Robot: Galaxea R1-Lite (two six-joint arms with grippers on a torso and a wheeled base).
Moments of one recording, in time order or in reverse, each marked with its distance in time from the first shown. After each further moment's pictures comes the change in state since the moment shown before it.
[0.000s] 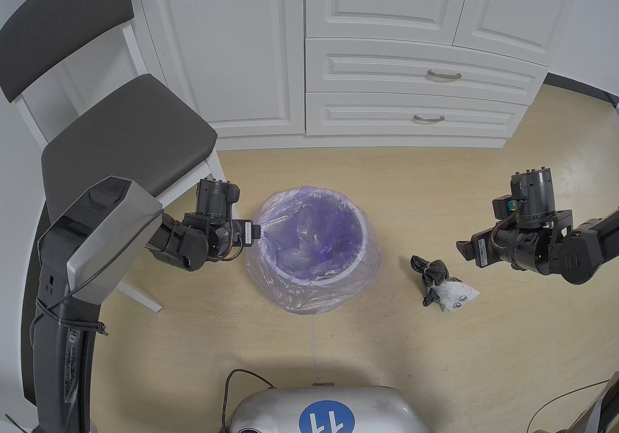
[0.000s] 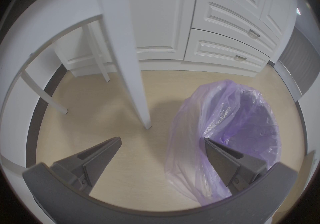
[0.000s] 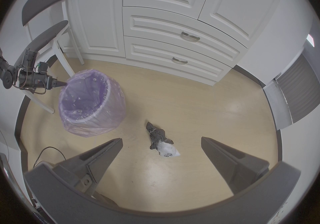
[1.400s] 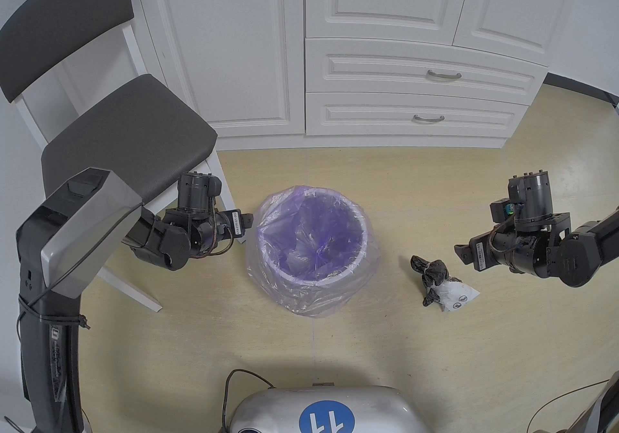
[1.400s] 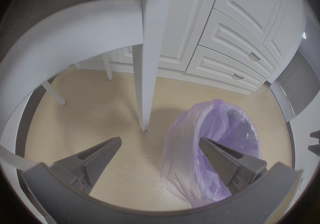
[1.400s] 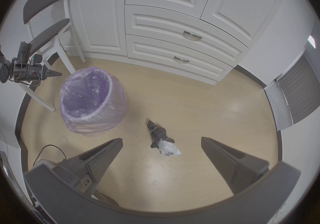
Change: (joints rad) left arm 0.036 -0.100 0.137 -0.095 -0.075 -0.118; right arm 0.009 0.006 0.009 -0.005 0.000 -0.001
